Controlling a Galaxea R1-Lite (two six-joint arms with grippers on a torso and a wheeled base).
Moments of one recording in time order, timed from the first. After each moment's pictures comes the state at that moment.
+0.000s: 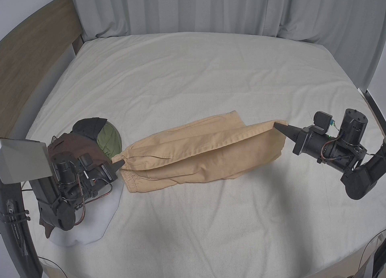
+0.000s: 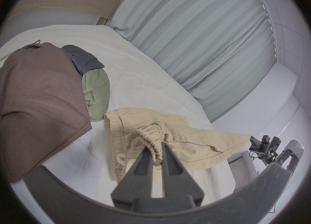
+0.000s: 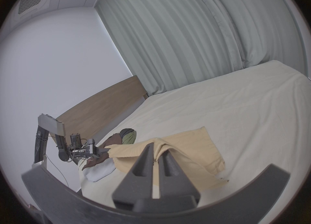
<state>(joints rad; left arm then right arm) -0.09 2.22 -0.47 -1.55 -0.35 -0.60 0.22 1.87 -0.62 -1.24 0.49 0.26</state>
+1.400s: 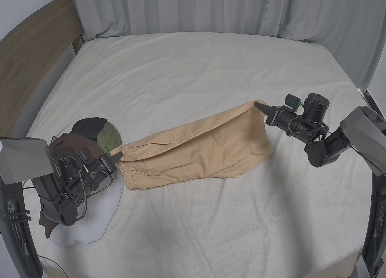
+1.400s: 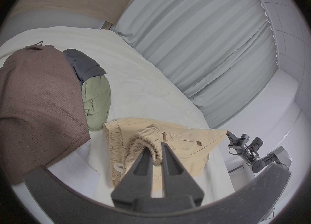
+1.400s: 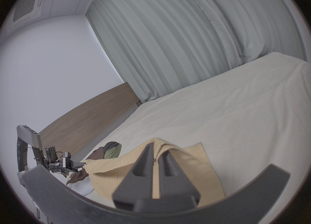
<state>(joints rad) -0.09 2.23 -0.53 -1.55 -0.30 -0.65 0.19 2.30 -1.26 -1.11 0.48 0.36</state>
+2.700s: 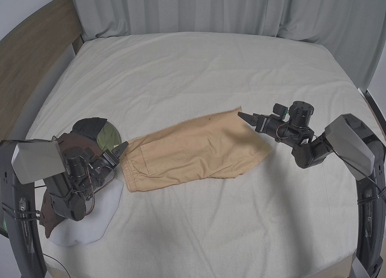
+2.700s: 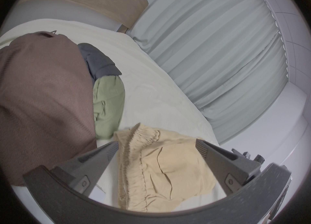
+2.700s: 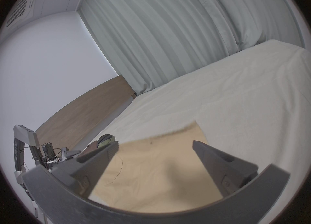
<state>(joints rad) -0.09 2.35 -0.67 -1.55 -0.17 -0.75 0.20 2.47 -1.45 -0.99 0.47 0.36</state>
